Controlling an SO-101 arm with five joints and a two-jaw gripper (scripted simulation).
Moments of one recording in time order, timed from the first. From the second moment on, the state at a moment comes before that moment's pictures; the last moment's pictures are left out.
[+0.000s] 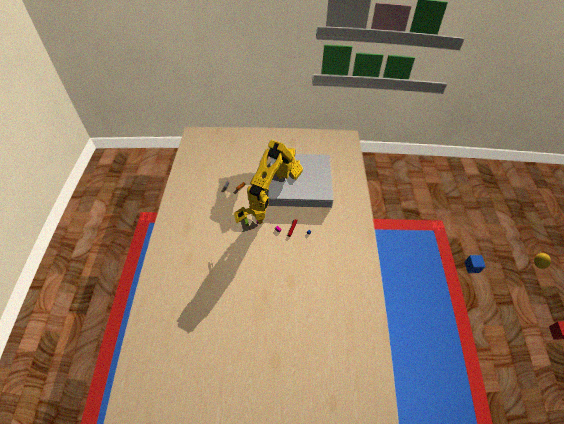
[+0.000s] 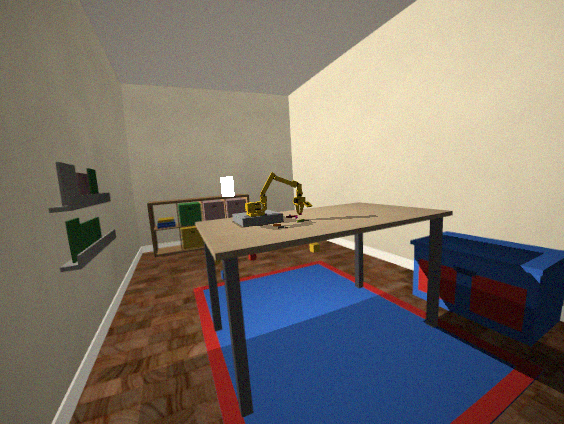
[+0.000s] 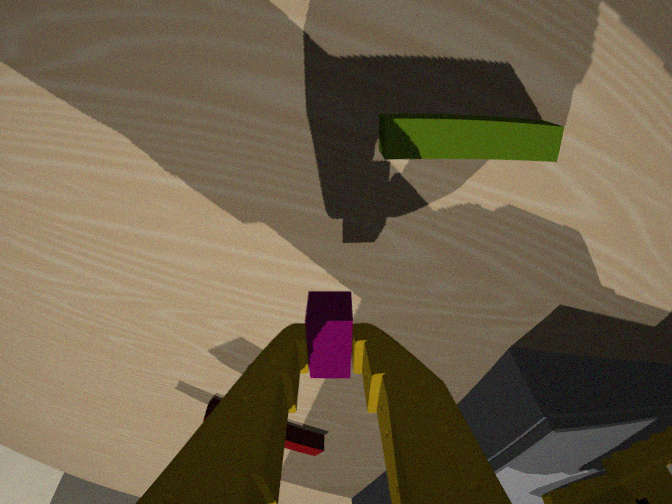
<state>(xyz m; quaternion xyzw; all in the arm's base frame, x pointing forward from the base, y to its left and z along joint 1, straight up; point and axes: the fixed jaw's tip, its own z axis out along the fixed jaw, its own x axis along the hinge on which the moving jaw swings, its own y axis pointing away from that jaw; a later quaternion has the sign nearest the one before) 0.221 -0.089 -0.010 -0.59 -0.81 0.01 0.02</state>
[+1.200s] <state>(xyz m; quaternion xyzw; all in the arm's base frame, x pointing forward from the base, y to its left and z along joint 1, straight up) 0.198 -0.122 -0.010 -0.44 -0.90 0.00 0.02</state>
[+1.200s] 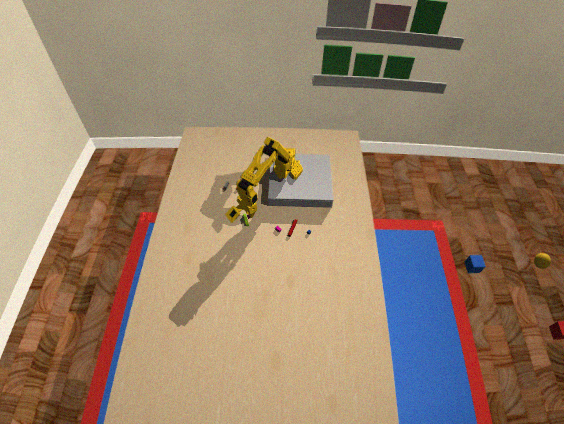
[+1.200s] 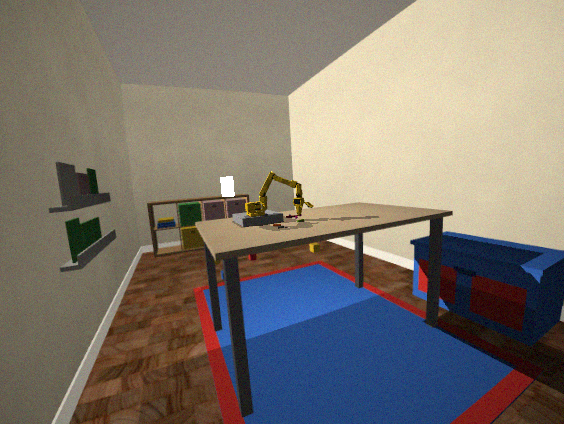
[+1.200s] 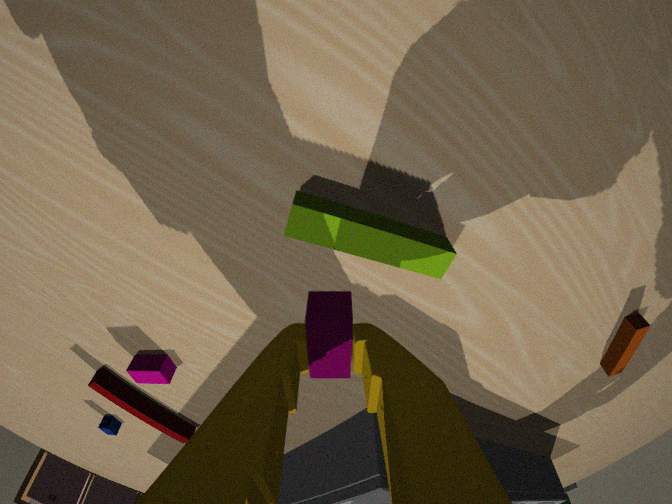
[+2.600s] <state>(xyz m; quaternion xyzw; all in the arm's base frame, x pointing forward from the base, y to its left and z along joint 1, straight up) 0.107 -0.188 -0.014 0.00 -1.00 -0.02 0.01</state>
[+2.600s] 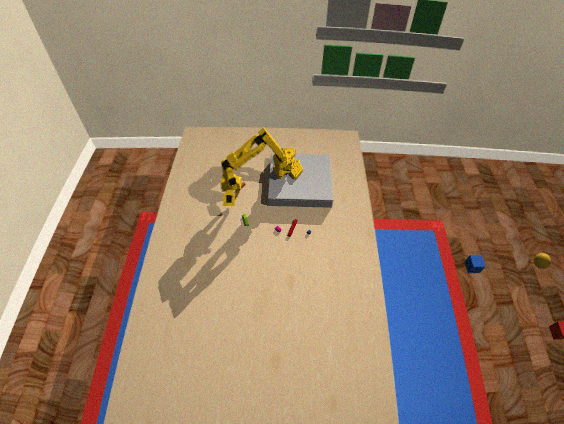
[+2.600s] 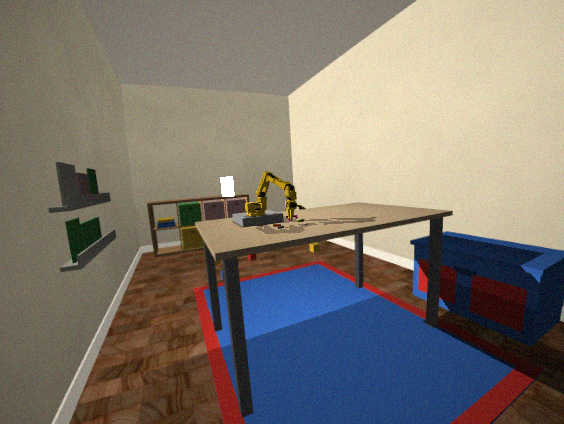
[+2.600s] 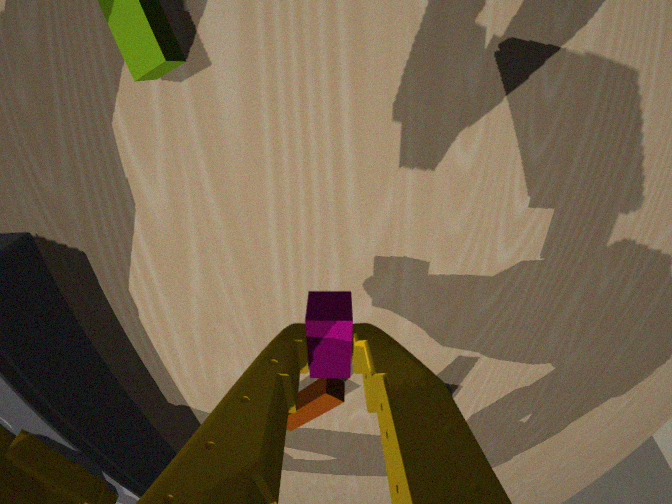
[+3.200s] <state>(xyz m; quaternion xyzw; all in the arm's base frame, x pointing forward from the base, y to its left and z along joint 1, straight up) 0.098 -0.193 -0.014 0.04 -1.00 -0.02 0.01</state>
